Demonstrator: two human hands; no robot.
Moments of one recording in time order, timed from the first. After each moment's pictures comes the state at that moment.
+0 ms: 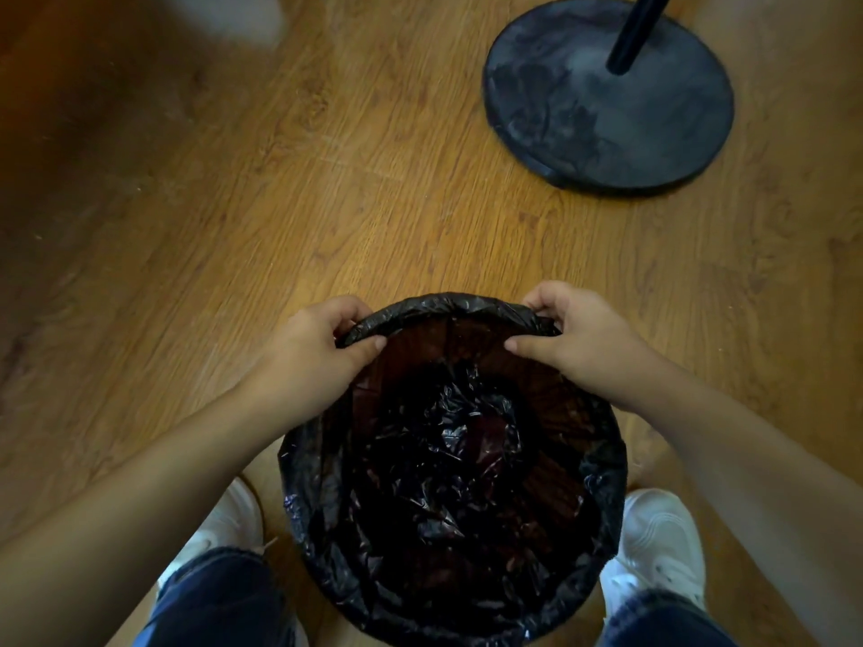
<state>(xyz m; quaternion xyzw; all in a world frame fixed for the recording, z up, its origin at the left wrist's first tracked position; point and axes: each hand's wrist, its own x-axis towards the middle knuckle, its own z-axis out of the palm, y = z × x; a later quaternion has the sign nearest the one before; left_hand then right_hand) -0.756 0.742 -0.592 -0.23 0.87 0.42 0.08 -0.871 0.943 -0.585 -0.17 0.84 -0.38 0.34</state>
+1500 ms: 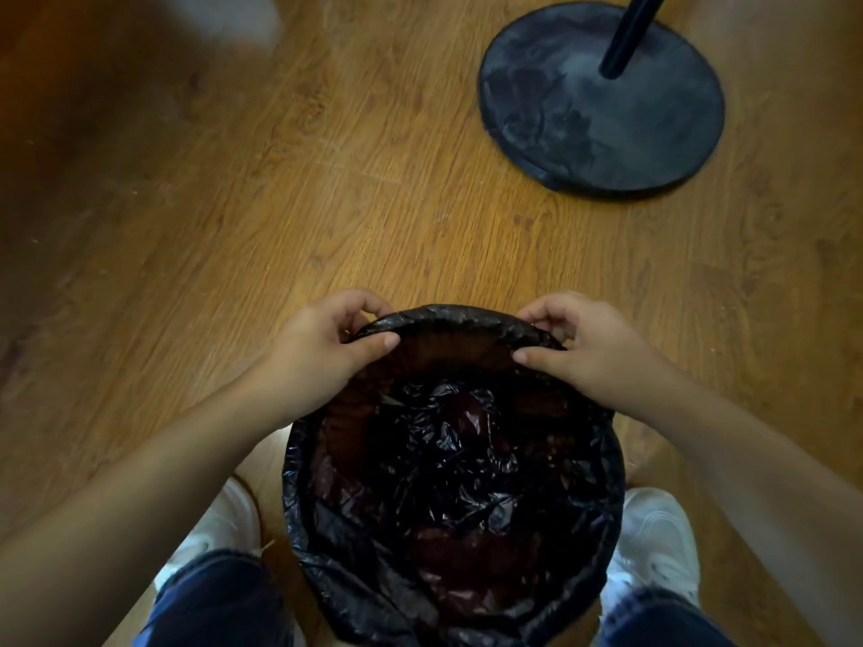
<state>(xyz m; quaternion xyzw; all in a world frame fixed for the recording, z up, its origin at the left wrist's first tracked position) -0.762 0.740 -0.598 -0.17 0.83 0.53 0.05 -0.869 0.958 -0.580 -0.22 0.84 -0.37 0.32</state>
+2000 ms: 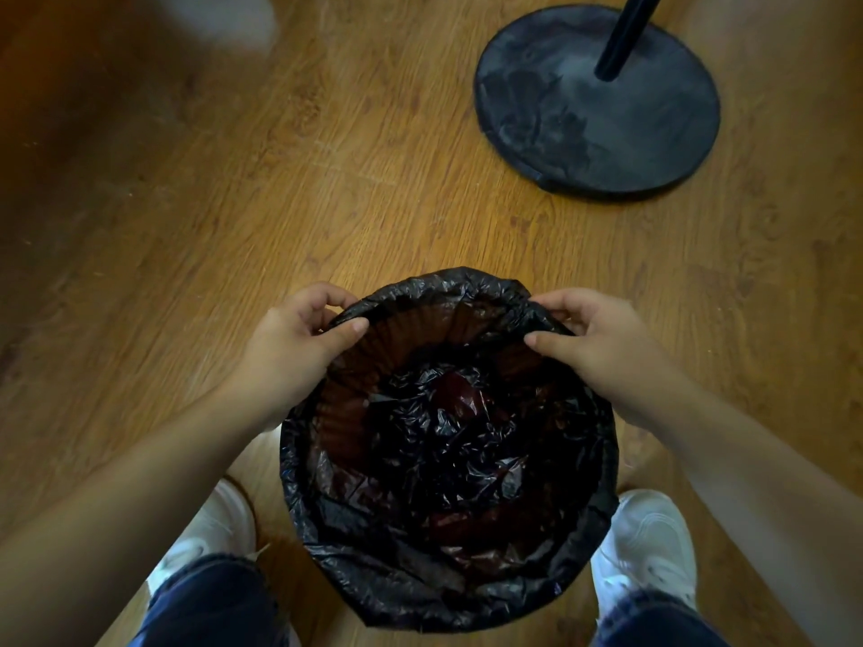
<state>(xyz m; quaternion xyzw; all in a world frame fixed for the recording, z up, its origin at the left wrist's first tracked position) -0.758 0.733 -0.604 -0.28 0.74 0.61 0.01 -0.870 0.963 -0.589 -0.06 0.80 -0.50 0.33</state>
